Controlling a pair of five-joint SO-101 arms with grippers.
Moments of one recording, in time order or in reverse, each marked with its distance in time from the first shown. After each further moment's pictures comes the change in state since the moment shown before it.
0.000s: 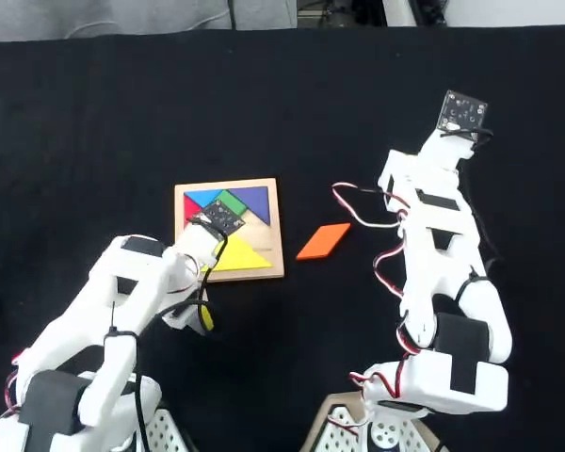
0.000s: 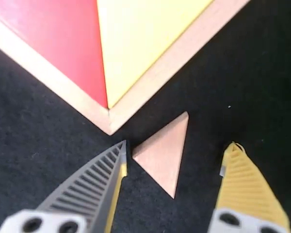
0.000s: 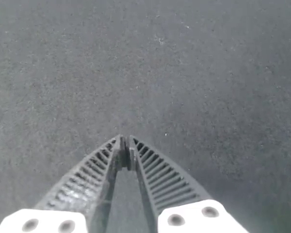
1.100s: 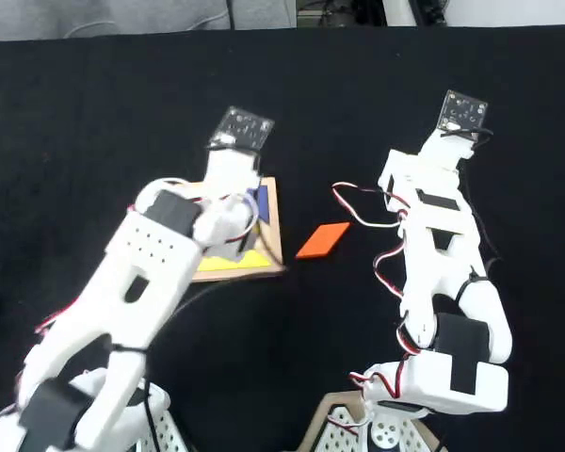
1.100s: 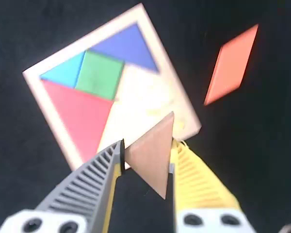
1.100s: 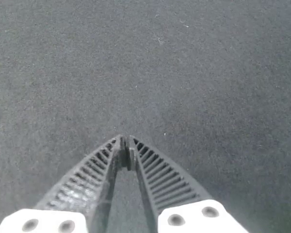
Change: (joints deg) left arm 14.1 -3.2 -32.1 14.3 33.8; right arm 0.0 0.0 0.0 0.0 0.0
